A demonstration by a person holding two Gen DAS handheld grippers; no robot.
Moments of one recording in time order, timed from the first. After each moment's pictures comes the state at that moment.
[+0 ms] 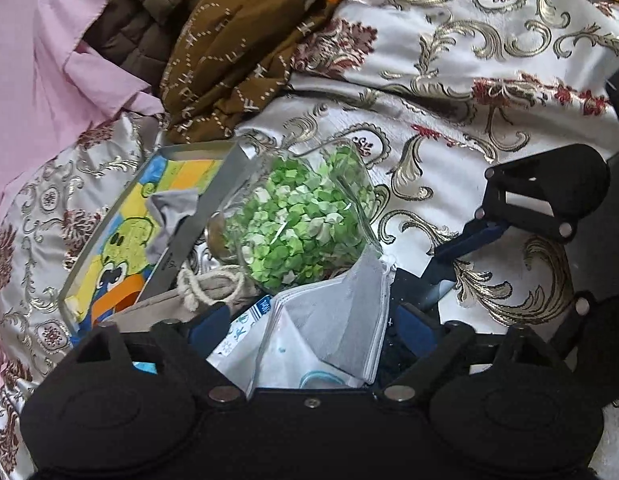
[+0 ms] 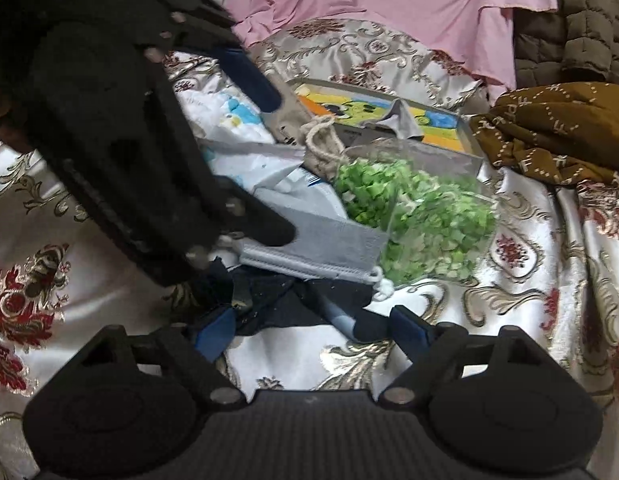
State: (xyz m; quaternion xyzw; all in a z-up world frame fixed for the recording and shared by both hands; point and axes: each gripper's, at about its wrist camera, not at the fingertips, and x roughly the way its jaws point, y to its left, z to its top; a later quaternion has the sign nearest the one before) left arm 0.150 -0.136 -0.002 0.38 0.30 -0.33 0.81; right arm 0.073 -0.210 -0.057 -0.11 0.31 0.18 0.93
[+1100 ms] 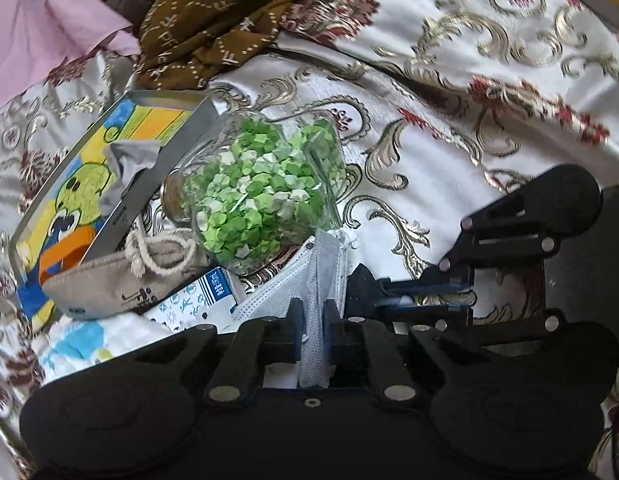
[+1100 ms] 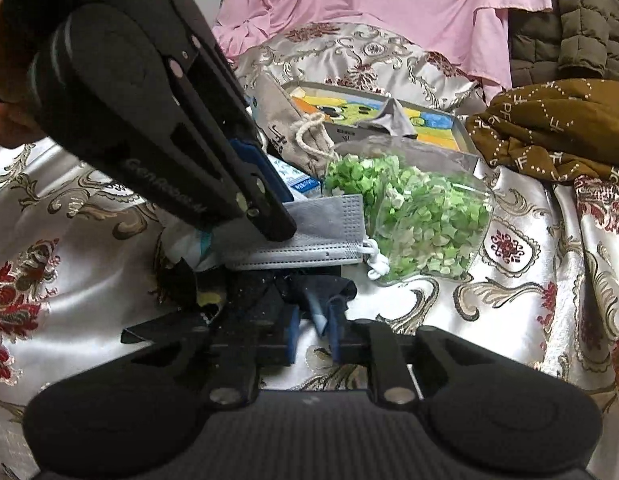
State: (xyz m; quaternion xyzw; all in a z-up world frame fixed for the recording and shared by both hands) left arm 0.165 -0.143 -0.007 0.31 0.40 -0.34 0.79; right arm 0.067 -0.222 -0.061 -0.11 0.29 0.18 0.93
